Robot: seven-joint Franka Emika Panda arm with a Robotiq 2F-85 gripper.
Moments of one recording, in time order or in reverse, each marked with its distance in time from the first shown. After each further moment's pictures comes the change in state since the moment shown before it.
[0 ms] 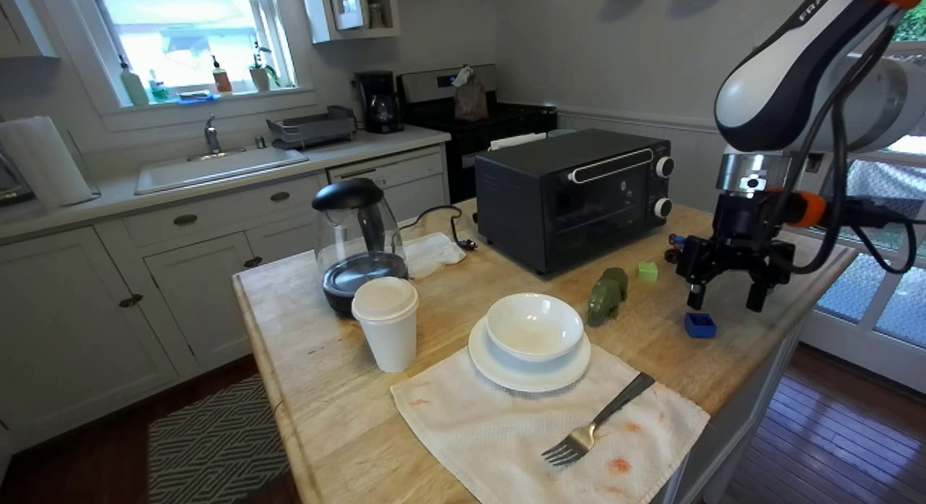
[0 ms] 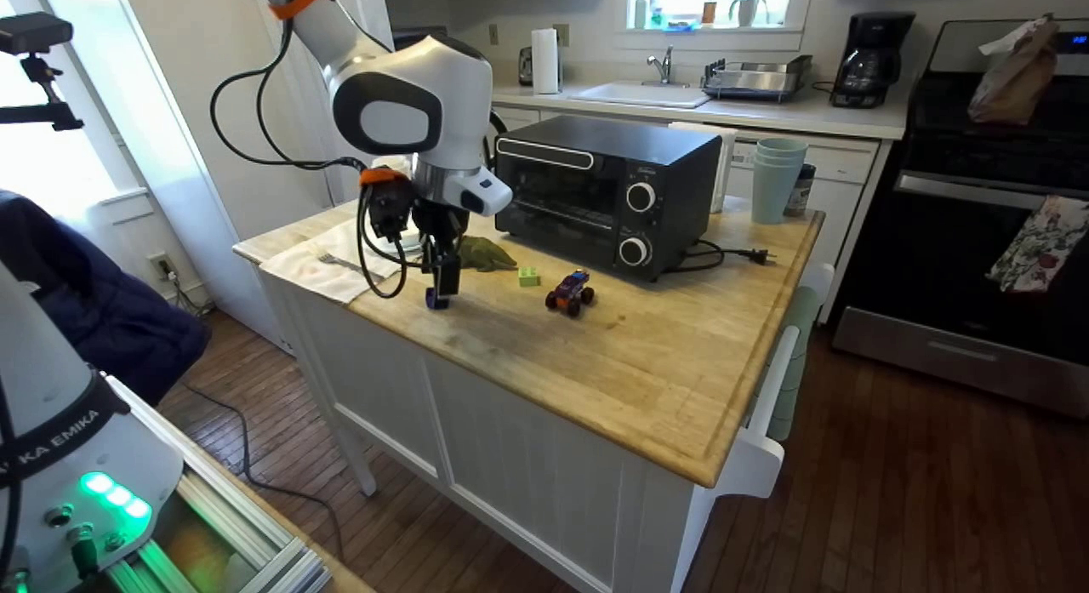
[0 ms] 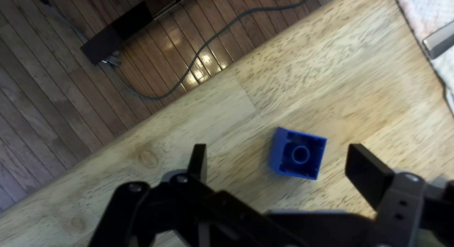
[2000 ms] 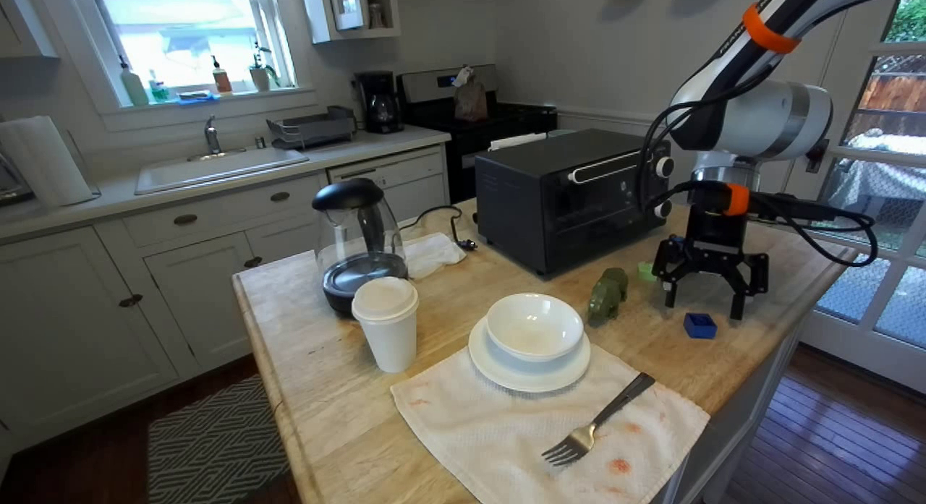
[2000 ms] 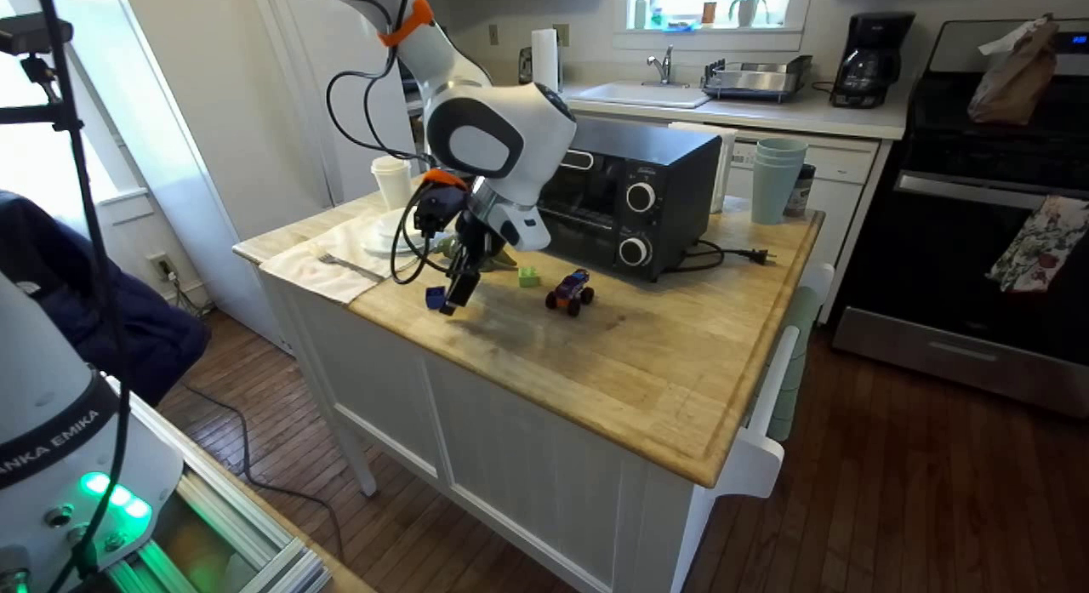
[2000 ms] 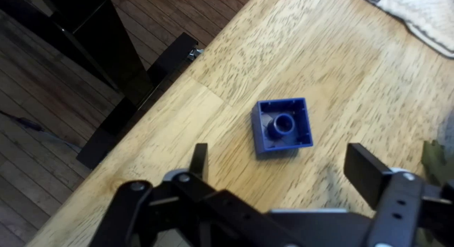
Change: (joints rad) arm -0.107 0.262 0.011 0.319 0.140 -0.356 0.168
